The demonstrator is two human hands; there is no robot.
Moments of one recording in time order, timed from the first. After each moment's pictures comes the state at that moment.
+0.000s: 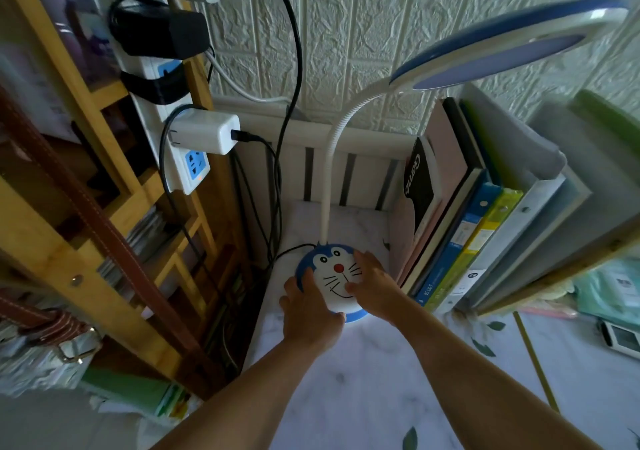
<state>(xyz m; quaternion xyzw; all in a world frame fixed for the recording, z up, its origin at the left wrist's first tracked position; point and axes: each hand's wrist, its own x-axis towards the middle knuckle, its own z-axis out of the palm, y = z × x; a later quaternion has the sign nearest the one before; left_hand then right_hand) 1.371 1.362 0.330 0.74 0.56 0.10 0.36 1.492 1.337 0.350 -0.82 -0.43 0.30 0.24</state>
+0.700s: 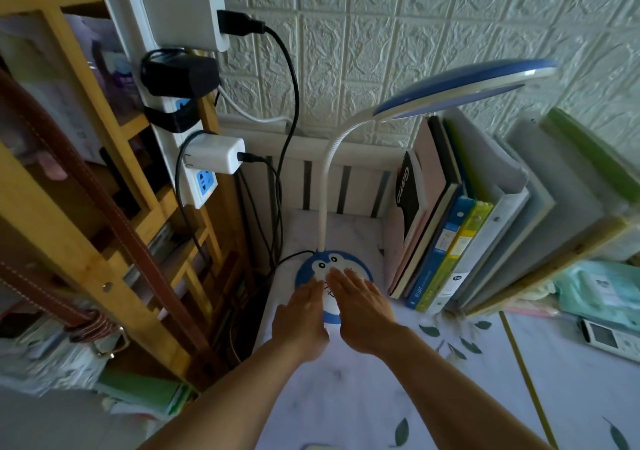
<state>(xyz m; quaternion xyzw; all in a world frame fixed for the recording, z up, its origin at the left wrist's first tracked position) 1.346 1.357 0.358 0.87 0.43 -0.04 0.24 1.461 1.308 0.354 -0.78 -0.61 0.14 0.05</state>
